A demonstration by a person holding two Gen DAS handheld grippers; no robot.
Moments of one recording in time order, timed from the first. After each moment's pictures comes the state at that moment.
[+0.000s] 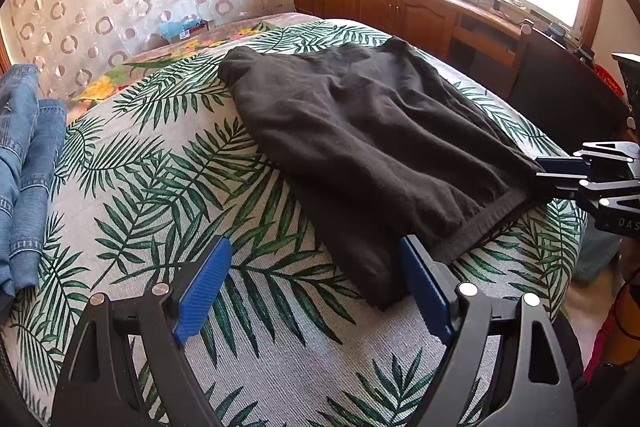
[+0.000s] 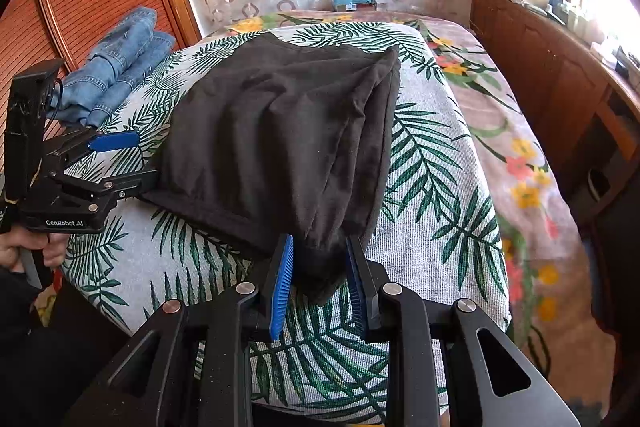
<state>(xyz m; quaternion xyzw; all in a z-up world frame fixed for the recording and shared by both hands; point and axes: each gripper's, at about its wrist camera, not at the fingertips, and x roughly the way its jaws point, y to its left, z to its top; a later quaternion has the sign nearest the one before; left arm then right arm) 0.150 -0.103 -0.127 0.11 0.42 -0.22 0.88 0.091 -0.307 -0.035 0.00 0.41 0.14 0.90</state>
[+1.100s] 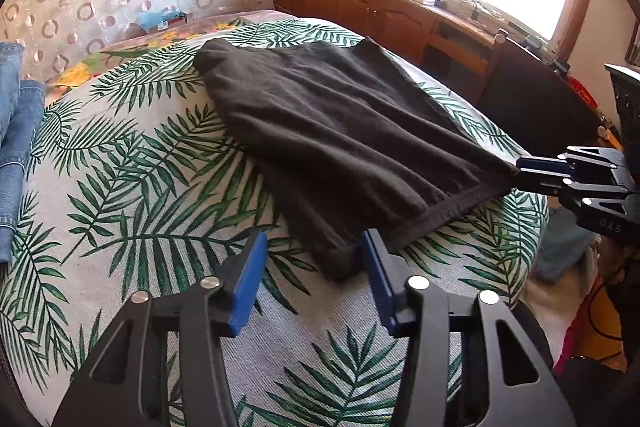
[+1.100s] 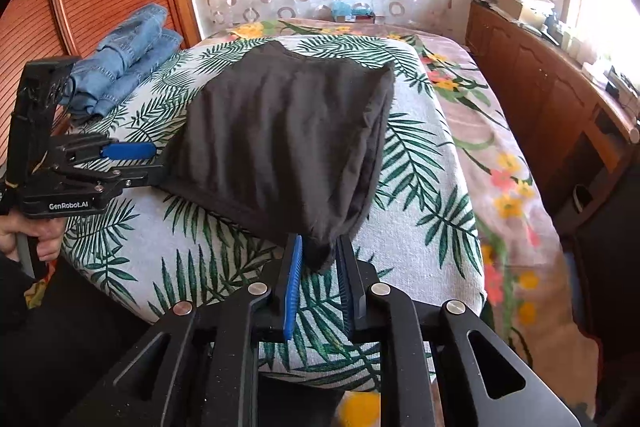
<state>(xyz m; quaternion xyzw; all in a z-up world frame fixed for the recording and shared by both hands) 0.132 -0.098 -0.125 0.06 0.43 -0.27 0.86 0.060 -0.310 -0.024 -0.02 0.39 0.12 0.91</state>
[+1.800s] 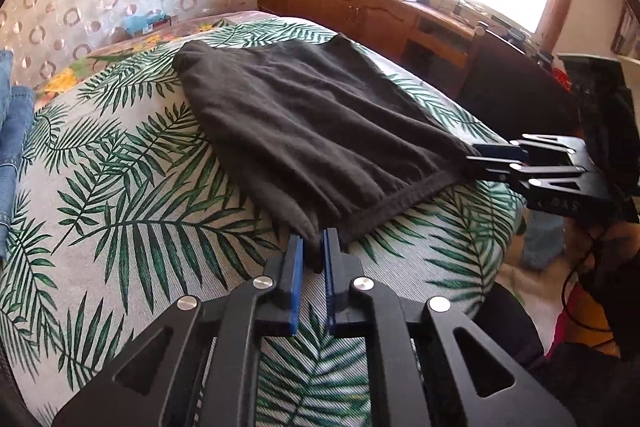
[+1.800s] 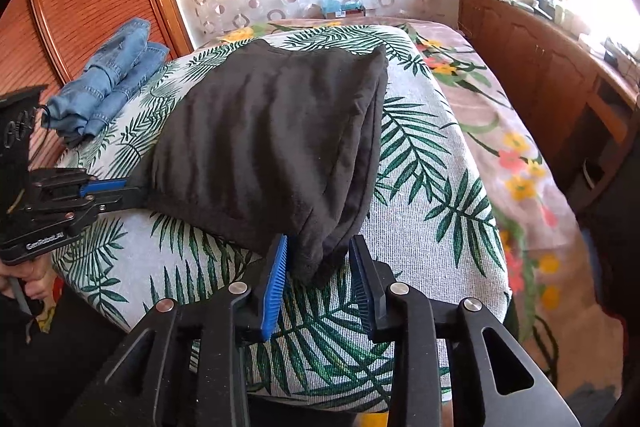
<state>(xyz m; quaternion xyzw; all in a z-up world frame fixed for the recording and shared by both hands) 0.110 -0.104 -0.119 0.07 0.42 -0.29 0.85 0.075 -0.312 -0.039 0.01 0.40 0.12 0.91</state>
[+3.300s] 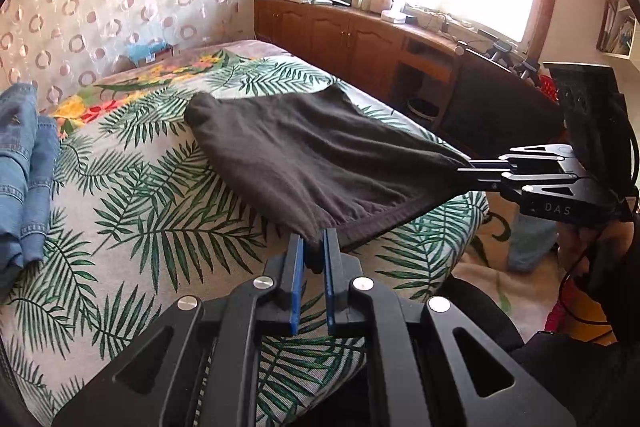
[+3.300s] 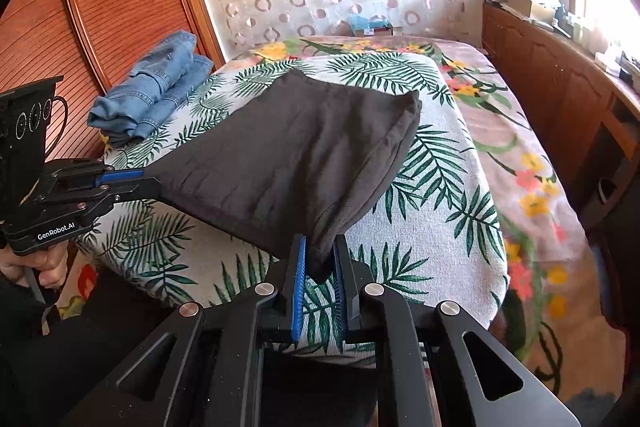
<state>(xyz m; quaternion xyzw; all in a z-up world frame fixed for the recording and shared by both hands) 0.070 -0.091 -0.068 0.08 0.38 -0.30 0.87 0.030 -0.313 -0.010 0.02 0.36 0.17 0.92</state>
